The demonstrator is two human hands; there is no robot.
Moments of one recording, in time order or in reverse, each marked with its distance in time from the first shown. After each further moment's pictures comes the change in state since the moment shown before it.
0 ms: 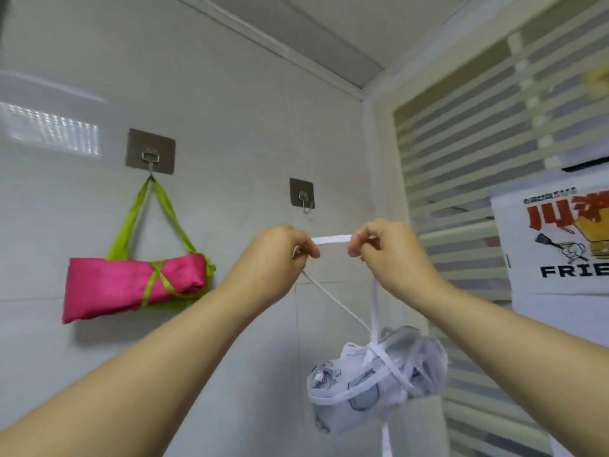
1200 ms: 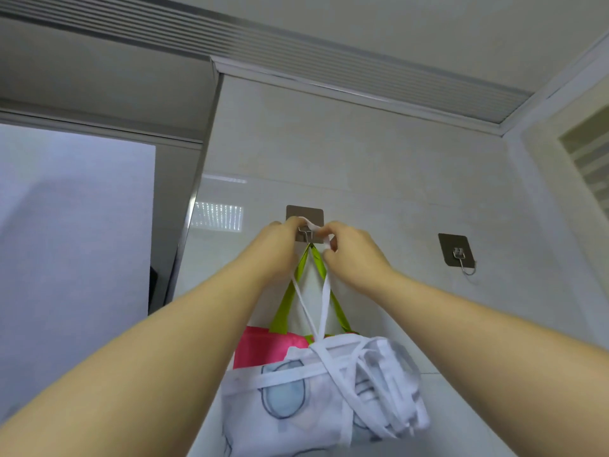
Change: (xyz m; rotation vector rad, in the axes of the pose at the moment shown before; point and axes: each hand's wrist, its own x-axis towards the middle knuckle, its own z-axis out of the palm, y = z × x) left_hand 0.050 -0.151 -0.160 0.461 0.095 -0.210; right_hand 0.125 -0.159 0.185 0.089 -0.107 -0.332
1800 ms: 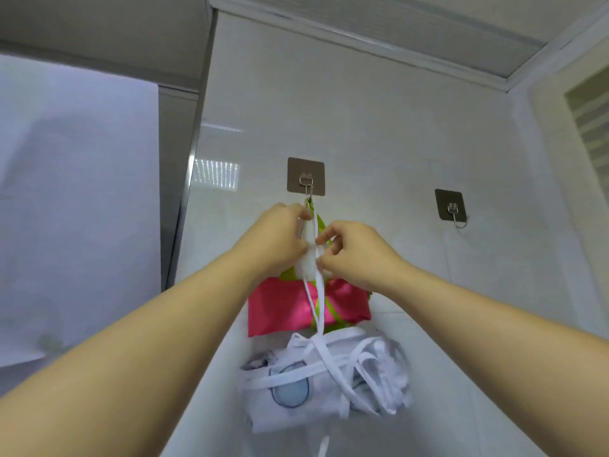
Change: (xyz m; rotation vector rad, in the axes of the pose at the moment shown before) left_hand -0.055 0.006 0.011 -0.073 -0.046 -0.031; right_hand -0.072 -0.012 0.002 0.145 -0.176 0.062
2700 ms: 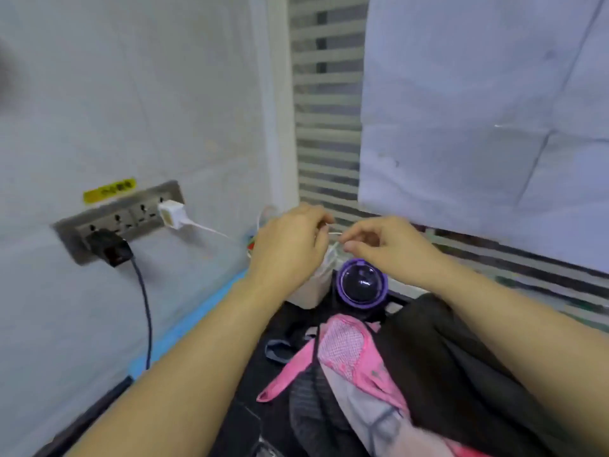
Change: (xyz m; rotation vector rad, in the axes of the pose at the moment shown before) left_hand -0.364 0.304 0.220 -0.655 -0.555 0.359; right_hand -0.515 0.100 -0.168 -0.242 -0.225 0.869
